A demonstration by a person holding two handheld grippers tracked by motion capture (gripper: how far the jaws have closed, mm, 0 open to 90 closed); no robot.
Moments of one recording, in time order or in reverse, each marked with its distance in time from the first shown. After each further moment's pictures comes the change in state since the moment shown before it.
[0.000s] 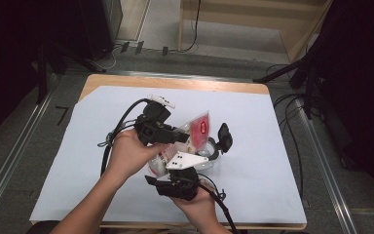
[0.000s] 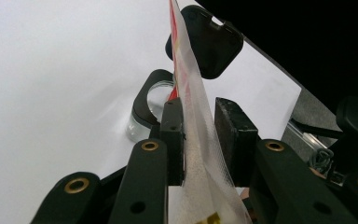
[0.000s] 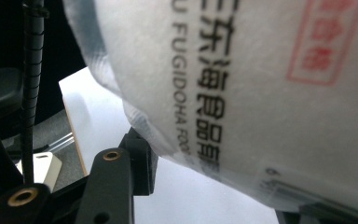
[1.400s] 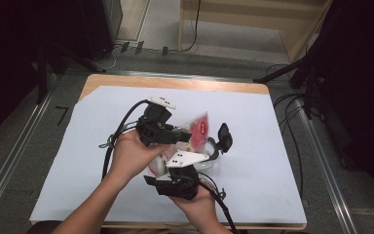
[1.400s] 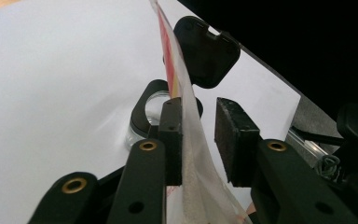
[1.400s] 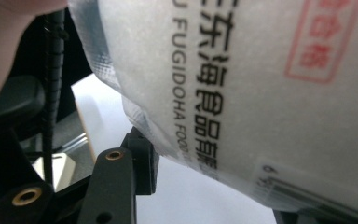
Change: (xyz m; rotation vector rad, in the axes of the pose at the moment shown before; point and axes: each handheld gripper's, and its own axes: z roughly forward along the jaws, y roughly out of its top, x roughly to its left) left arm -0.002 -0.002 0.004 -0.044 0.000 0.016; right arm 0.001 0.006 -0.003 0.007 0.035 0.039
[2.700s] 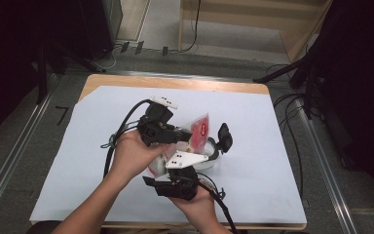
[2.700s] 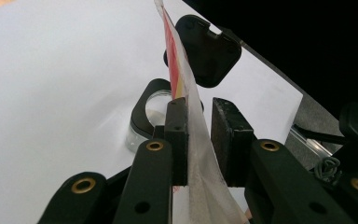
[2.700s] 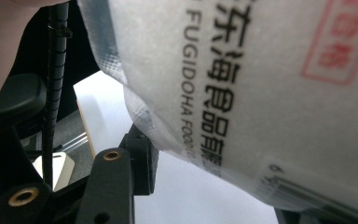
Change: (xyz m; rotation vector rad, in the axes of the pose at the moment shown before) left arm -0.002 0.002 0.001 0.016 0.008 0.002; right arm 0.001 -0.001 0.001 -0.007 0.005 -0.023
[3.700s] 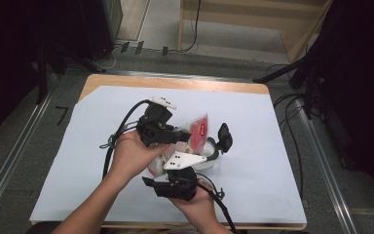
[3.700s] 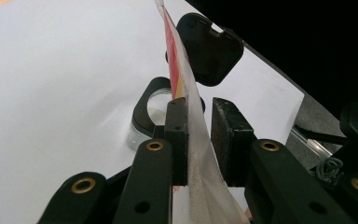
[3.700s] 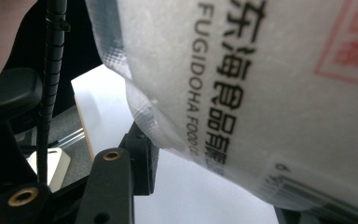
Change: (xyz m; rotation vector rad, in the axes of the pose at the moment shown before) left arm 0.001 -0.002 0.000 -0.004 0.000 -0.003; right arm 0.002 0.000 0.002 0.009 -0.003 -0.025
